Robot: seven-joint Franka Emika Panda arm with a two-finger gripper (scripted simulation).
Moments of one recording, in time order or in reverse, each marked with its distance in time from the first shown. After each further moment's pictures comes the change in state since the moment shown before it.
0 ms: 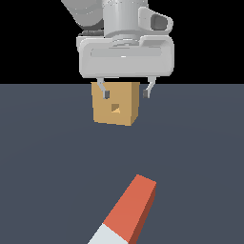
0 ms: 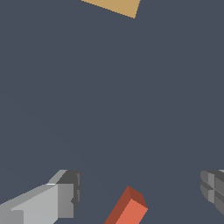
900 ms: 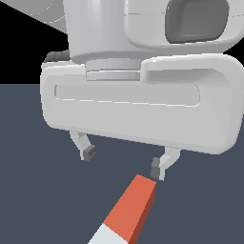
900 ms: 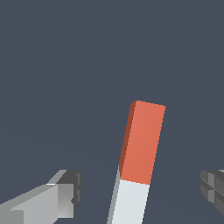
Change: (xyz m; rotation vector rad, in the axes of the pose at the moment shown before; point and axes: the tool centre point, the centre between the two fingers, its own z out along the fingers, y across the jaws) arm -0.163 -0.015 0.067 0.014 -0.005 0.366
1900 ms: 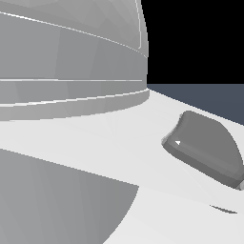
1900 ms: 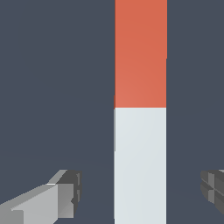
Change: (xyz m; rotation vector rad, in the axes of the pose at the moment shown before) arm -0.087 -0.002 0.057 0.007 0.000 0.196
